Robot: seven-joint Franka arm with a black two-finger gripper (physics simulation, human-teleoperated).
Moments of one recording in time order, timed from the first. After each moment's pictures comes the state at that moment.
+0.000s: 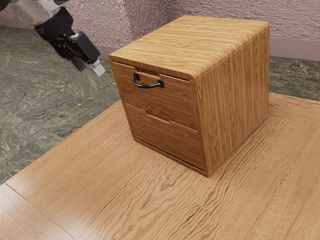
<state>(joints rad) -0.05 -0.01 0.28 -1.22 -0.19 1.46 0.25</state>
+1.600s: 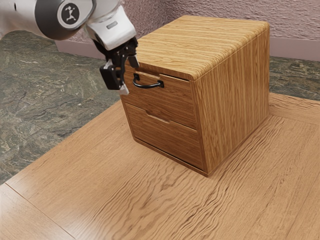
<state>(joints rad) -0.08 0.09 0.06 -1.23 0.15 1.59 1.20</state>
